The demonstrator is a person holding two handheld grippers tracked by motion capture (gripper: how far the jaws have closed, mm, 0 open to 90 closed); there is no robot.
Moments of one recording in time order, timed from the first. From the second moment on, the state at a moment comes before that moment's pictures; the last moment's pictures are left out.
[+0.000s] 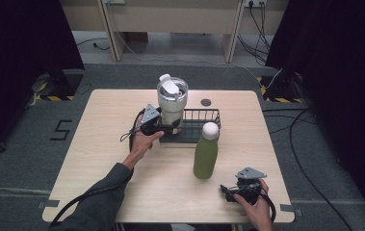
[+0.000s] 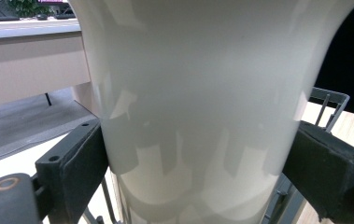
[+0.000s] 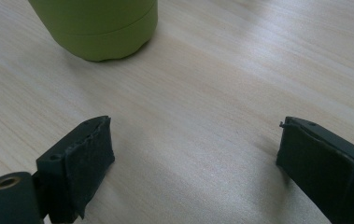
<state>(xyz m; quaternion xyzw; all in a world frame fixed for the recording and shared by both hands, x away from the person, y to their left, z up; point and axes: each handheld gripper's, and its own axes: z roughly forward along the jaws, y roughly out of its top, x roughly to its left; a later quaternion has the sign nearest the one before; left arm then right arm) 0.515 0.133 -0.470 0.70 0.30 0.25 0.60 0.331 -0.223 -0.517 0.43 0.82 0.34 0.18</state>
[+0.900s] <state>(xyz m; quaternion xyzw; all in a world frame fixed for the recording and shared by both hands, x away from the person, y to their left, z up) 0.494 0.150 -0.459 0.71 0.30 0.25 0.59 0.331 -0.223 -0.517 0.43 0.82 0.34 0.18</state>
